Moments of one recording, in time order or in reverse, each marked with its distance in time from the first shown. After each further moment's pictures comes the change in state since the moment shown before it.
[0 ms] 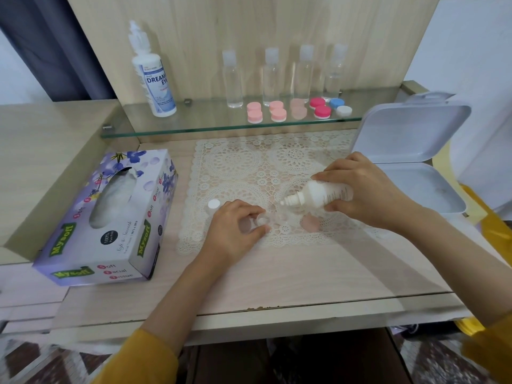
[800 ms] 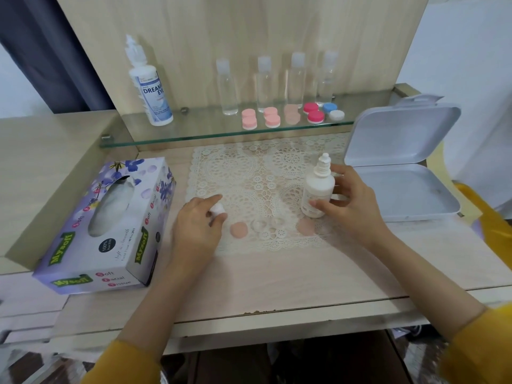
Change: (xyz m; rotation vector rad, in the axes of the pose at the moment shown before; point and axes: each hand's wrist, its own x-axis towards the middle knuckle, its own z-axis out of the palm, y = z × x) left_hand 0.001 -0.010 -0.030 0.175 0.199 -0.136; right_hand -0.013 -0.005 0.038 0.763 0.316 0.312
